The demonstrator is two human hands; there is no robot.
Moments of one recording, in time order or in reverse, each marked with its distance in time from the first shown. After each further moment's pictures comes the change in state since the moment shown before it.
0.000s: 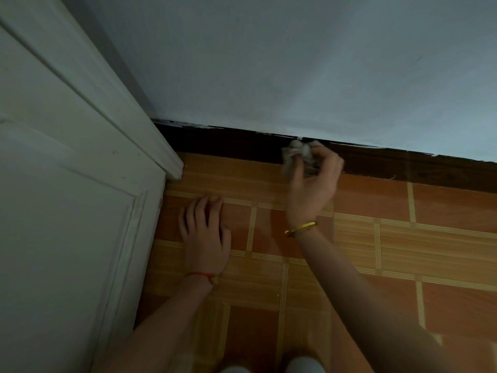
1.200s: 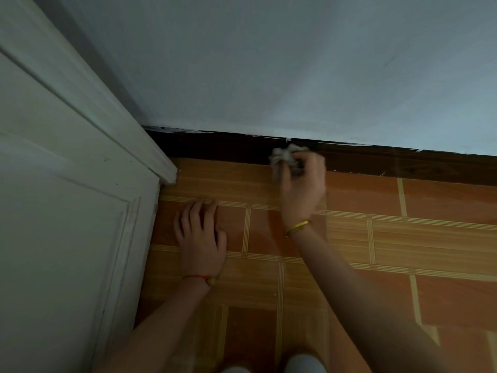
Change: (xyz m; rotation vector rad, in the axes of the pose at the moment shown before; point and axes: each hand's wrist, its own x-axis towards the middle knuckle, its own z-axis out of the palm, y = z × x) left_hand -0.001 0.002 -0.002 -0.016 -0.008 -0.001; right_hand -0.001 0.016 -0.002 -0.092 -0.094 -0.075
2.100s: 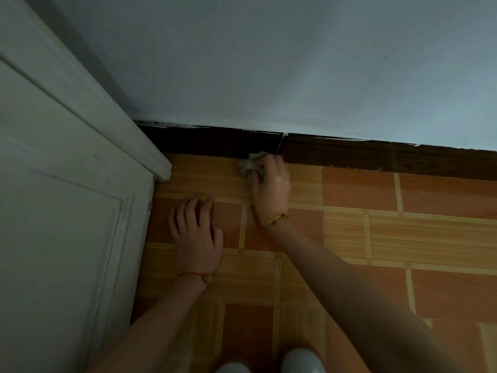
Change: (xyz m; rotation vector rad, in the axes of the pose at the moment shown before) left_hand 0.000 0.000 0.000 0.011 0.000 0.000; right_hand -0.024 -0.003 0.034 -0.125 -0.344 -0.029
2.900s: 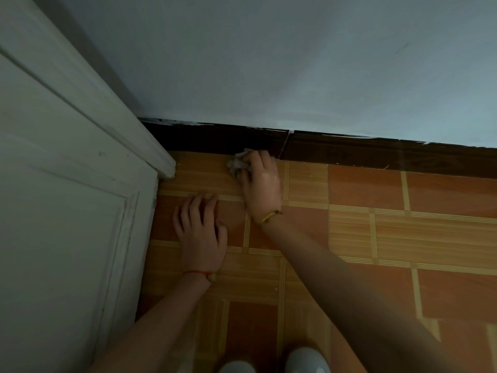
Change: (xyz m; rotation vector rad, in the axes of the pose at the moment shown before) left_hand 0.000 -0.001 0.002 0.005 0.022 0.011; right_hand 0.000 -0.011 0.015 -0.005 -0.094 -0.130
